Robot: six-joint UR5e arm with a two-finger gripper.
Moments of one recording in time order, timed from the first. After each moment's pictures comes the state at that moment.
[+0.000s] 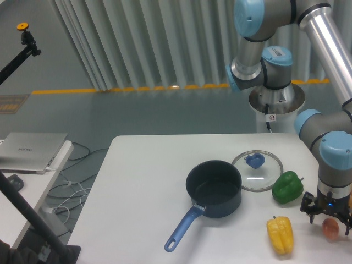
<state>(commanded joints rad) 2.47 -2.13 -1.48 -1.04 1.58 0.74</state>
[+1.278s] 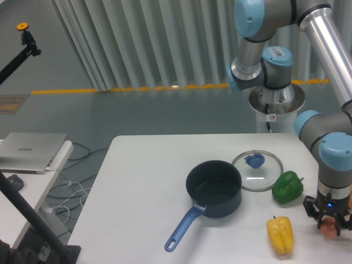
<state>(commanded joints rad) 2.47 -2.11 -1.48 -1.04 1.58 0.77</state>
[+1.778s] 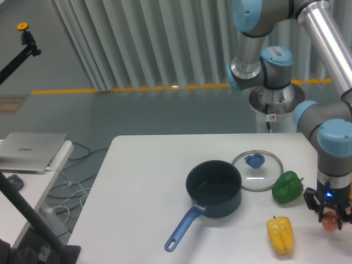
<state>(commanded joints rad) 2.47 -2.02 -1.49 -1.04 1.58 0.84</state>
